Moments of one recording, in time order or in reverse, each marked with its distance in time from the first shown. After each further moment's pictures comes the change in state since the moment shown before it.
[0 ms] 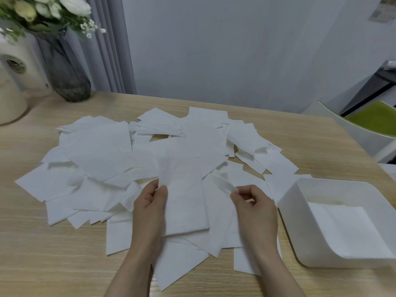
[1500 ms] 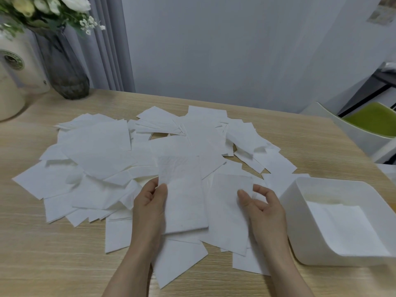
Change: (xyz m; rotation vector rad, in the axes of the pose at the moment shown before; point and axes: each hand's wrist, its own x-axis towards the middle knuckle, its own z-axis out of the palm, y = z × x) left_hand -0.002 0.003 0.001 0.035 -0.013 0.002; right_hand -0.009 -0.006 -0.023 0.312 -0.128 0.120
